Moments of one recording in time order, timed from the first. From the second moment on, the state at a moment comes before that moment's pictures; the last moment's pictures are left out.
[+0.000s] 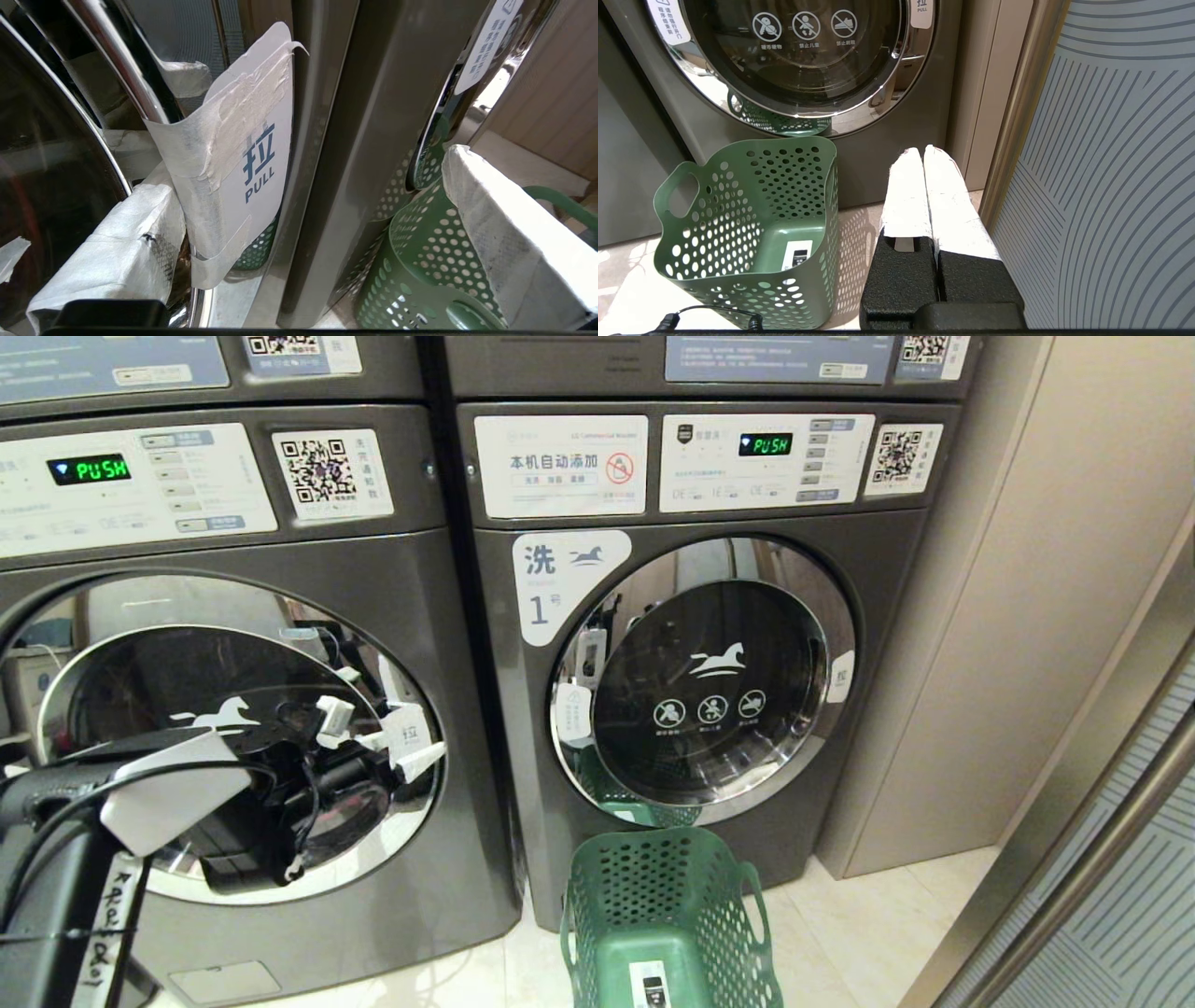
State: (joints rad) left arm 0.02 2.55 -1.13 -1.41 -0.90 -0.12; right arm 0.00 0.00 0.00 0.00 0.00 0.01
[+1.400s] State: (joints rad) left arm 0.24 2.34 -0.74 -1.50 -1.00 -0.12; right arm 0.00 0.00 0.00 0.00 0.00 0.01
